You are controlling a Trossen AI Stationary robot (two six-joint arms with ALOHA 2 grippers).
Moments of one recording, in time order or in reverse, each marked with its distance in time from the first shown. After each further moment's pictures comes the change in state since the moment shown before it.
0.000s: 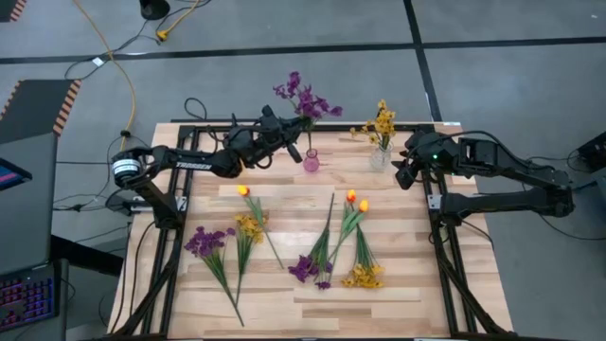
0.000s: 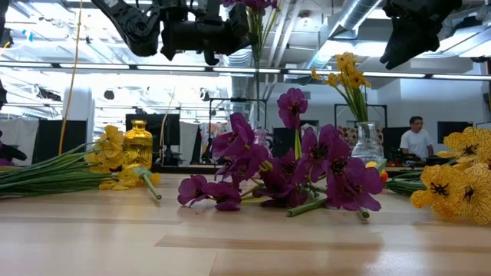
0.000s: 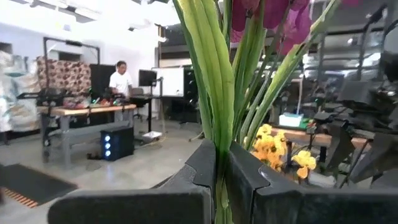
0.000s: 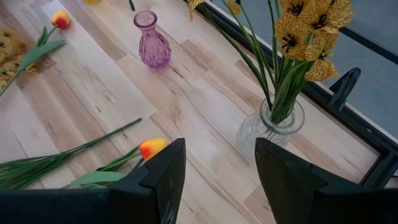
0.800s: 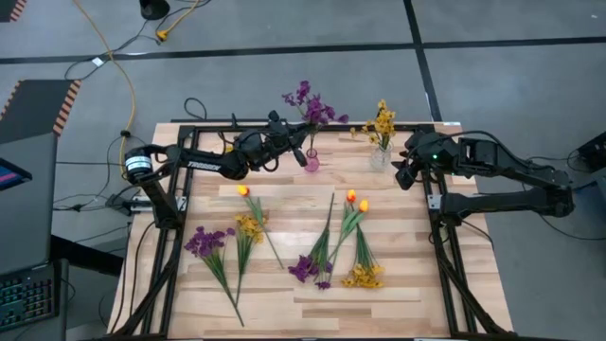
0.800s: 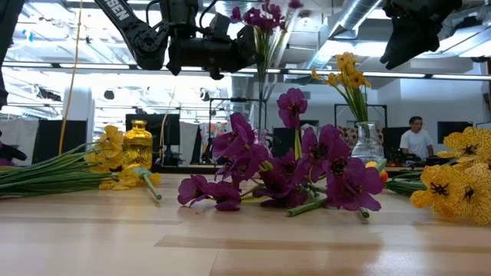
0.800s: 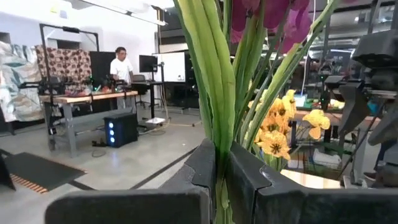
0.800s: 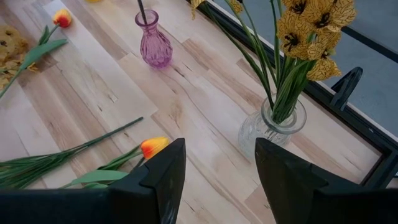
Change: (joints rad) left arm 0.005 0.092 0.000 0.019 -0.008 0.020; right arm 0.000 0.000 0.000 -0.002 -0.006 -0.001
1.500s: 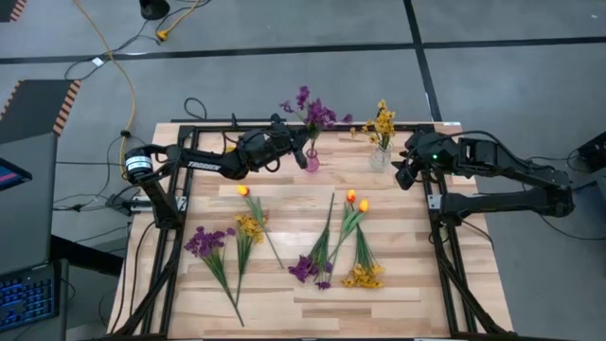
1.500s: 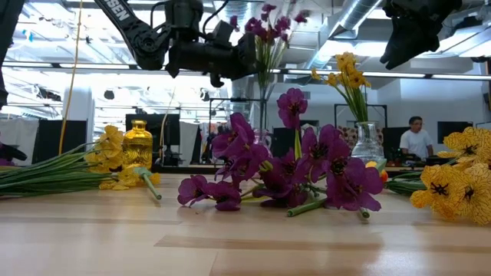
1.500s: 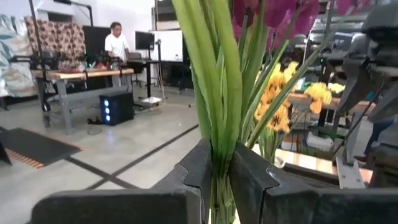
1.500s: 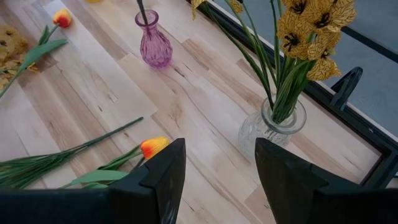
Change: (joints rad) left arm 0.000 0.000 0.000 -0.097 0.006 -0.051; right arm 0.000 0.000 0.000 0.000 0.000 0.000
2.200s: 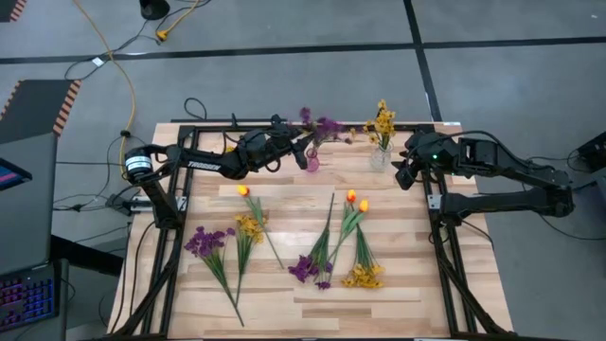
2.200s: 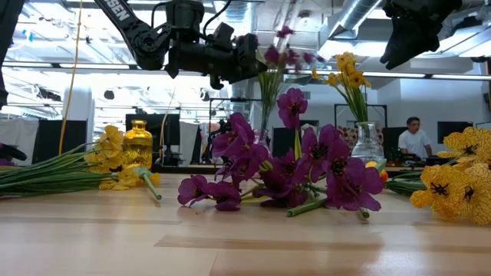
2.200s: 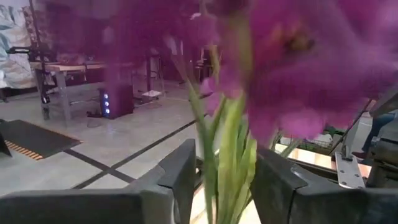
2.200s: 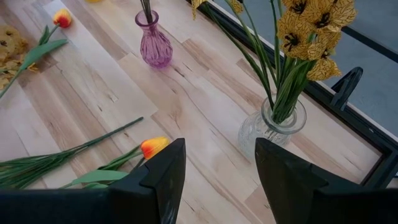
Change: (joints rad) left arm 0.000 0.000 0.000 -0.022 -0.002 -0.018; right arm 0.000 0.000 0.000 0.000 0.000 0.001
